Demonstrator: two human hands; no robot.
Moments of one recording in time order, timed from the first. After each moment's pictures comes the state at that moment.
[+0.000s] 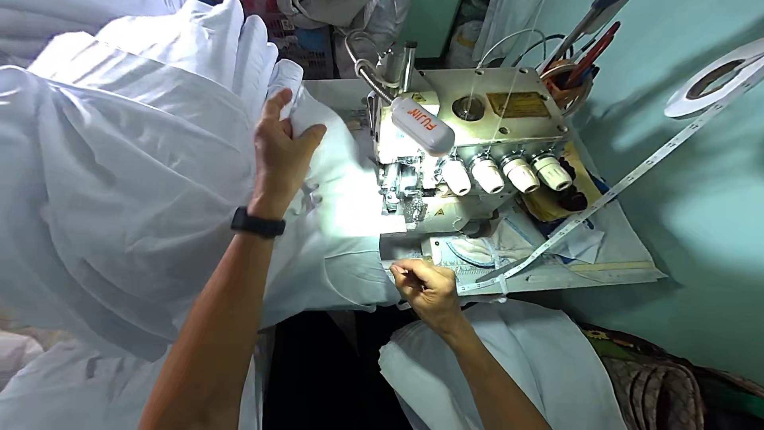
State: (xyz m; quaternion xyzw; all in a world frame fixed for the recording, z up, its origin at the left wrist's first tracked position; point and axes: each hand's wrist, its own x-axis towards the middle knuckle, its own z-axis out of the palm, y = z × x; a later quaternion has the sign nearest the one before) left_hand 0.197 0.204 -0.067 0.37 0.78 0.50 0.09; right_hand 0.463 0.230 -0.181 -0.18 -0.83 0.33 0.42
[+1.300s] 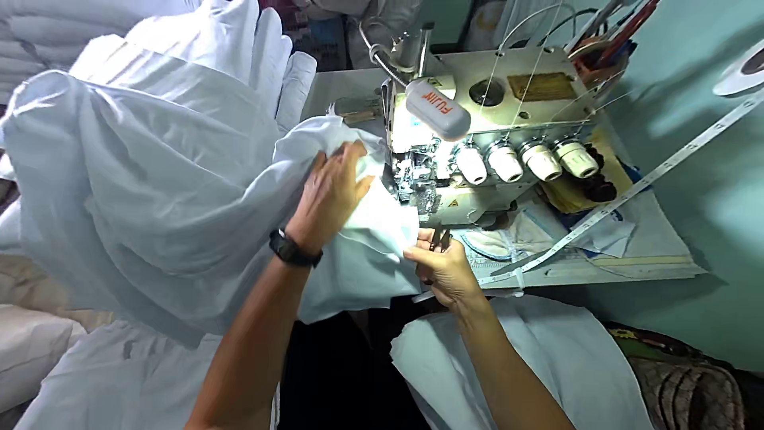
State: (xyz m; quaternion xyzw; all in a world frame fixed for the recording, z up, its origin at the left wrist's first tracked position) left_hand 0.237 0.186 -0.089 0.58 0.77 0.24 0.04; right_hand 0.444 0.239 -0.146 -0.39 -0.42 0.77 0.28
